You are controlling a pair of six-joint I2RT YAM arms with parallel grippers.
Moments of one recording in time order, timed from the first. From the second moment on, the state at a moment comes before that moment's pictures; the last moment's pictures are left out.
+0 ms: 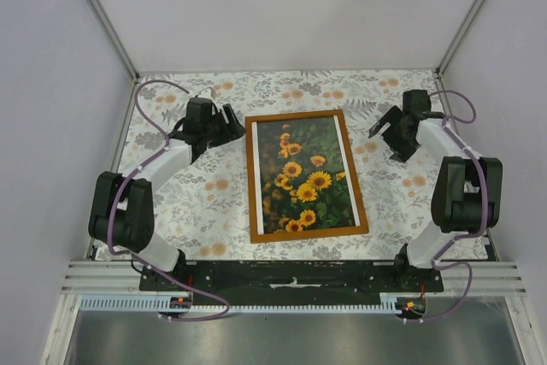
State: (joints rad) left arm -0.26 1.58 1.01 -0.06 0.10 -0.54; right arm -0.09 1.72 1.21 -0.60 -0.03 0.75
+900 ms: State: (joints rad) left arm -0.36 1.39 0.78 -0.18 0.14 -0.57; right arm 0.21 1.39 0.64 -0.25 -0.26 0.78
